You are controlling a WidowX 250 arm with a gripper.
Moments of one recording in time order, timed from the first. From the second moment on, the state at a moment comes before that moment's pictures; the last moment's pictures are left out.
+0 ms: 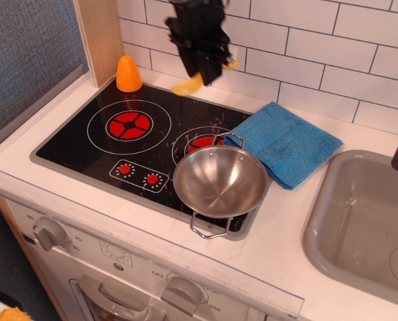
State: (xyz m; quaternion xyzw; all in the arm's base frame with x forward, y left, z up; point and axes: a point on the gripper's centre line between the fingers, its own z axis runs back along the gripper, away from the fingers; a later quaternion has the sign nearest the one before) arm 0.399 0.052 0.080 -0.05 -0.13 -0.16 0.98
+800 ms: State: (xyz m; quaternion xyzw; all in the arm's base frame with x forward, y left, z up) arm 0.302 0.141 0.047 -0.01 -0.17 0.05 0.98
